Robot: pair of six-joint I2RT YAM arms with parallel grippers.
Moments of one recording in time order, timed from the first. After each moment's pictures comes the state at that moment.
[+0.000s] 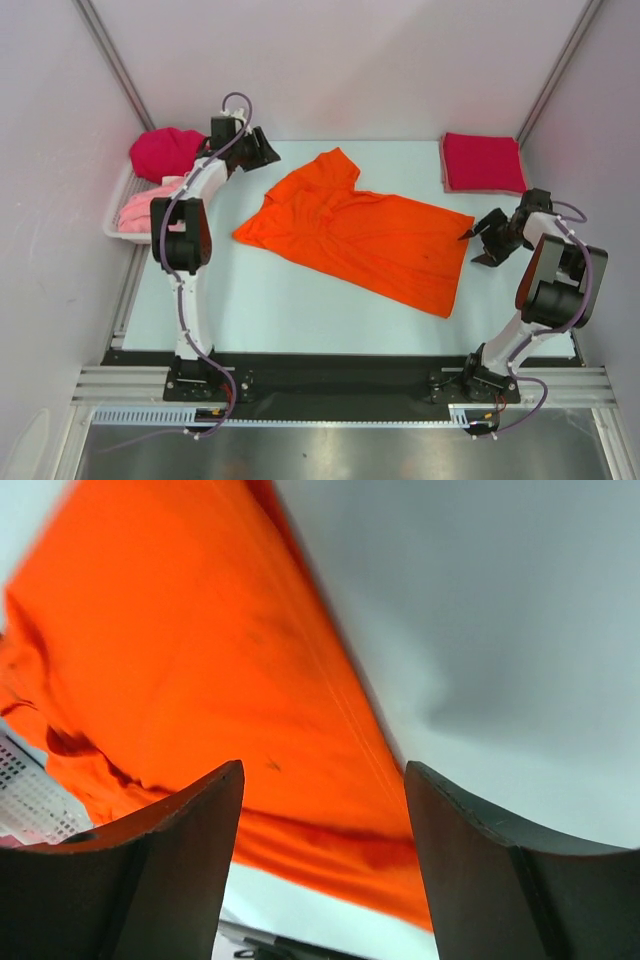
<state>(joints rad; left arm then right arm) -0.07 2.23 1.86 -0.24 0.39 -0.40 -0.36 1.71 1.07 -0.59 -0.40 0.60</state>
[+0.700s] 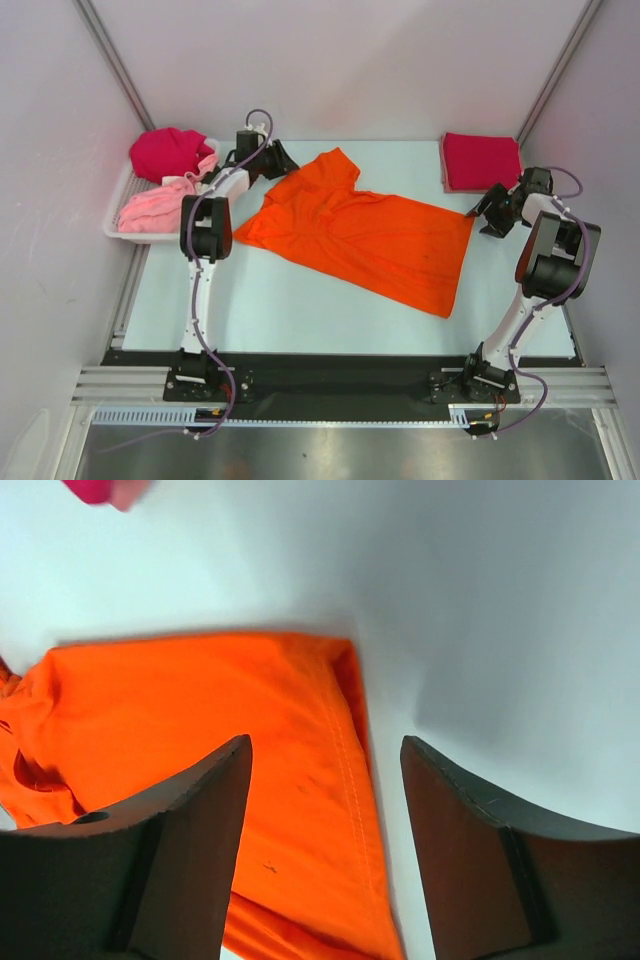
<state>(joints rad) -0.12 2.61 2.14 -0.11 0.46 -0.48 -0.35 1.96 1.33 -0.41 -0.37 0.42</state>
